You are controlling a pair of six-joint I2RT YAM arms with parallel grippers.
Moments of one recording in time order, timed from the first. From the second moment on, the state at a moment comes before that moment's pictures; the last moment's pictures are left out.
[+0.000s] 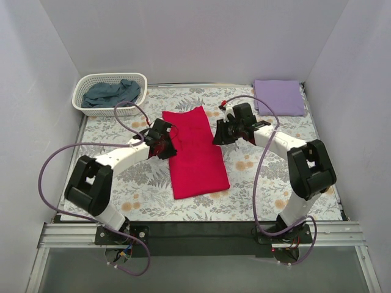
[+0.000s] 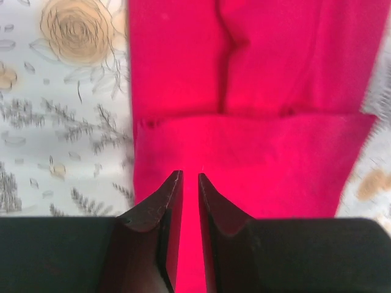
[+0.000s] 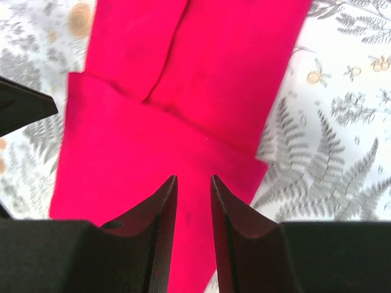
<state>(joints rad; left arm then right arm) -0.52 1.53 0.96 -0.39 -0.08 -0.80 0.46 1.68 1.11 -0.21 -0.43 0.22</state>
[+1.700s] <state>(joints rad) -0.87 1.36 0.70 -0.67 -0.15 -1.05 0.78 1.43 0.74 -0.49 -0.05 0.46</state>
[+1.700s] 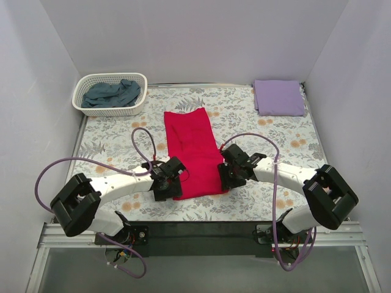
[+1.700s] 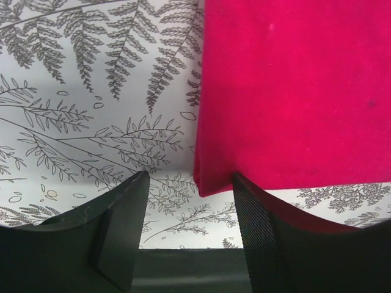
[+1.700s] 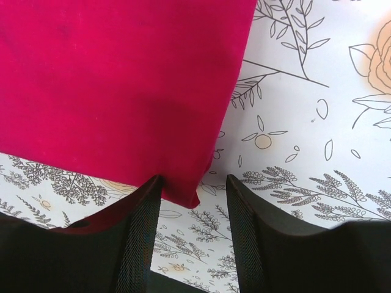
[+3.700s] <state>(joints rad) -1.25 1.24 0.69 -0.77 0.15 -1.17 0.95 1.27 0.74 -0.90 -0.24 0.47</state>
